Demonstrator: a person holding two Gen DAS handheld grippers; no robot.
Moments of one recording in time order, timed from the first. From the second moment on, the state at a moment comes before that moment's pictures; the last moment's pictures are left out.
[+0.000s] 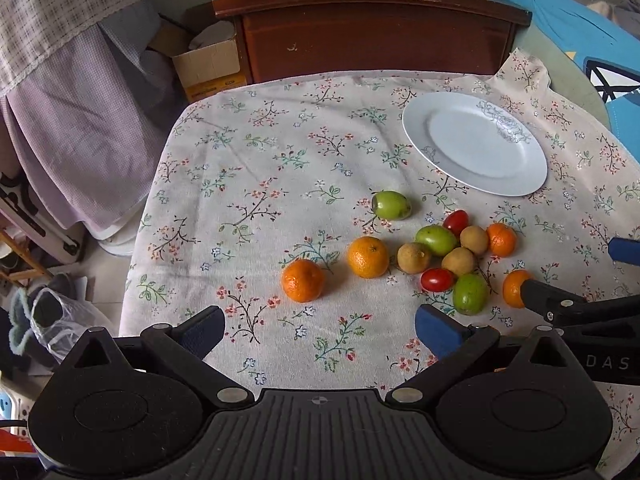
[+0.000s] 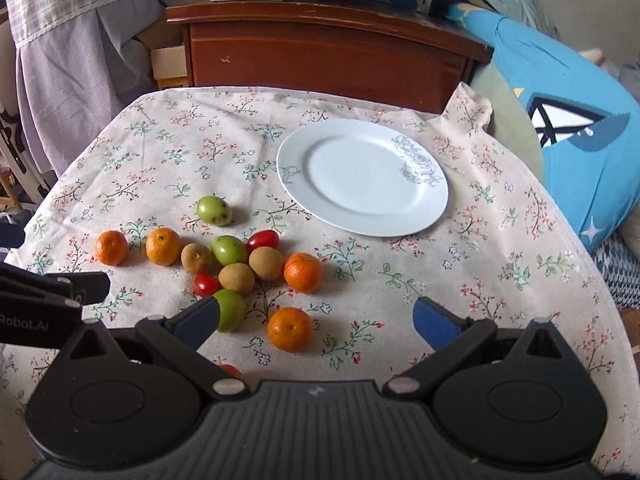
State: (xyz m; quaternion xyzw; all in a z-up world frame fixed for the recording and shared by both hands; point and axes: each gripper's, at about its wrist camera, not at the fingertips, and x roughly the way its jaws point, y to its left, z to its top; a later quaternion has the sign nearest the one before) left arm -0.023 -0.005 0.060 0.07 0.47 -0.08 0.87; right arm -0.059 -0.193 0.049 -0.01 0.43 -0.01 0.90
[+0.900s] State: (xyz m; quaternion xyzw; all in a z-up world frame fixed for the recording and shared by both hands) left arm -0.016 -0.009 0.046 0.07 0.48 -0.05 0.87; right arm -0.054 -0.191 0.036 0.02 0.46 -0.04 0.89
